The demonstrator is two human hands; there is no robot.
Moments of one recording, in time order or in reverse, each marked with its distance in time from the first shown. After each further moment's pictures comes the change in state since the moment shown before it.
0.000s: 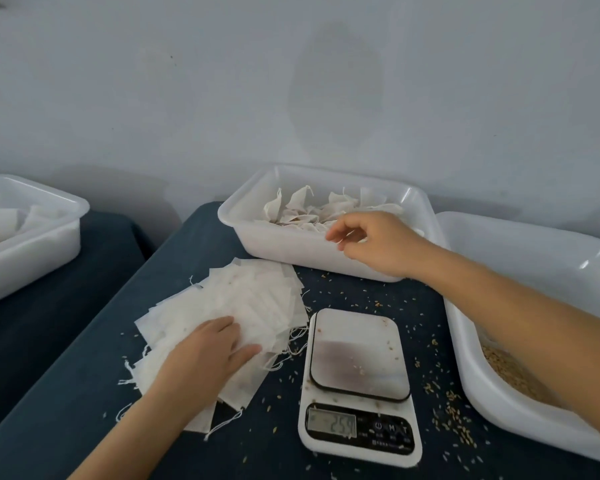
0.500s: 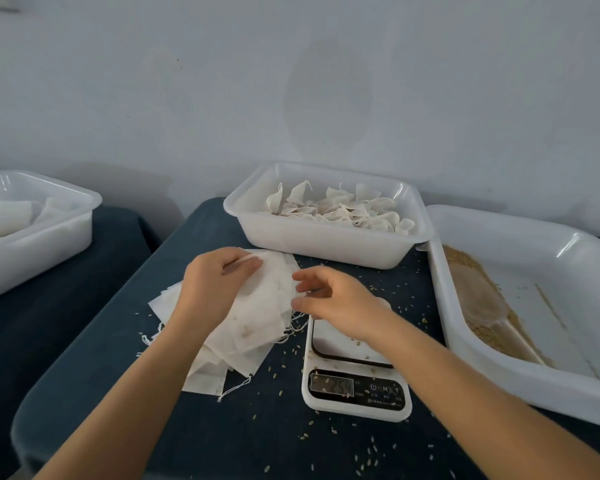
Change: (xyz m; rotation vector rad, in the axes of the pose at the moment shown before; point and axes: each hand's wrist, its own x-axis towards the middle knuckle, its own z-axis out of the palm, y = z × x) left_hand 0.014 0.028 -0.052 -0.769 0.420 -0.220; right_hand -0.068 -0.029 0.085 0.362 -0.065 0.211
